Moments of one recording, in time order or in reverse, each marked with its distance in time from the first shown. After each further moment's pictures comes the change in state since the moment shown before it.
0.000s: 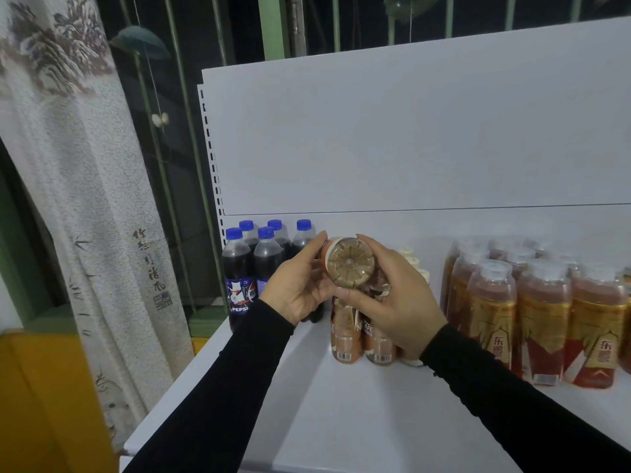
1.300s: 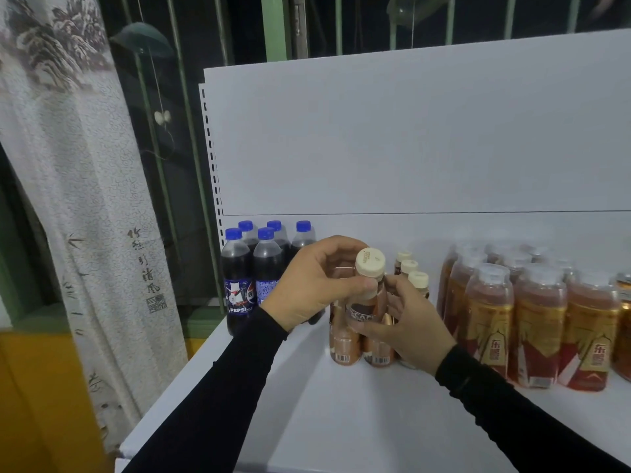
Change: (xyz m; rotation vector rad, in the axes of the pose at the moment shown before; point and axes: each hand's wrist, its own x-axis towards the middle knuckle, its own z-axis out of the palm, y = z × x) left_hand -0.021 -0.001 -0.004 0.688 -0.399 0.618; right_hand -0.022 0.019 0.000 0.184 -0.098 0.360
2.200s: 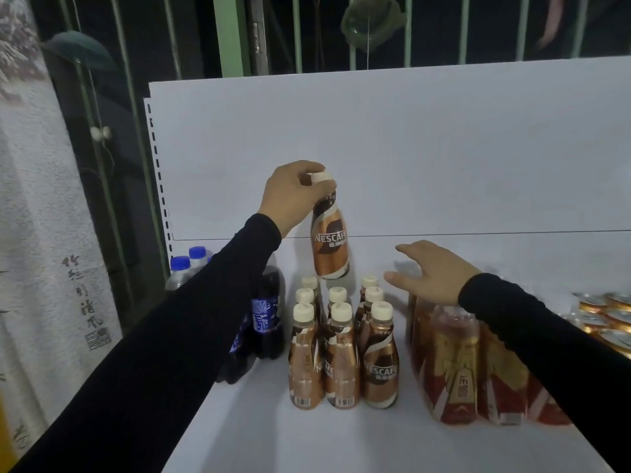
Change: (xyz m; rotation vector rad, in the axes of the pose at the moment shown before) left_hand 0.174 0.007 -0.016 0.224 0.329 -0.011; right_hand 0.092 0.005 -0.135 -0.897 -0.132 0.106
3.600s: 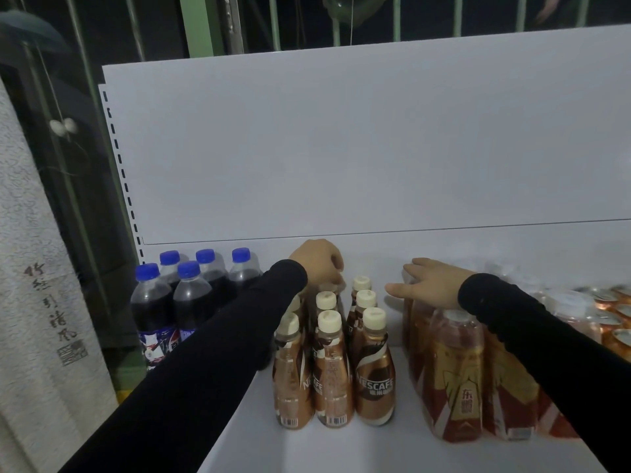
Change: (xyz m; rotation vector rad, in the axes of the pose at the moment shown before) left_hand 0.002 -0.103 0.073 0.757 -0.584 -0.092; right_hand 0.039 0.036 0.027 -0.117 -0.285 0.167
